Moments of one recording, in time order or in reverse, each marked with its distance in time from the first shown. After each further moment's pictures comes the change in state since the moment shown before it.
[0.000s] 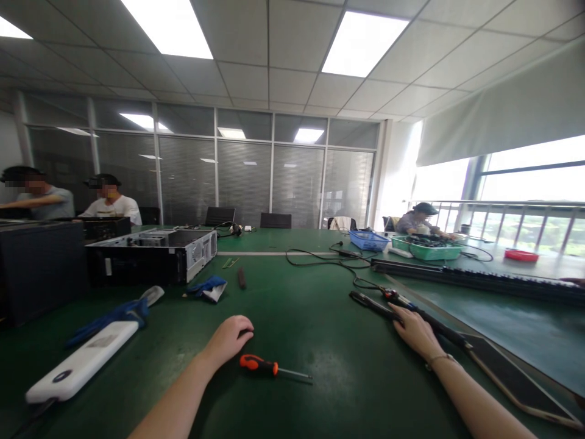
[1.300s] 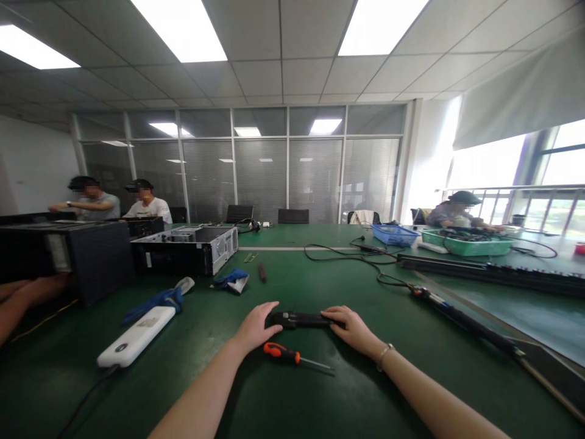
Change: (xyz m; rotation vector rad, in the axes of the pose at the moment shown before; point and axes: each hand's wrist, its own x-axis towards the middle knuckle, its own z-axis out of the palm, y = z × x) left_hand -0.002 0.006 0.011 -0.054 0.095 -0.059; right_hand -0.031 -0.242 -0.031 0.652 -0.257 -0.584
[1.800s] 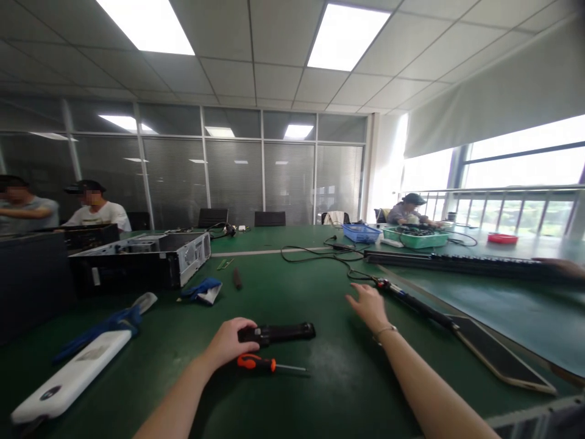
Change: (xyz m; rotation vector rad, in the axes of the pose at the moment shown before) left_hand 0.002 0.020 -0.019 -0.068 -0.161 -0.027; right_hand -0.029 0.051 -0.076 -0.347 0.390 0.562
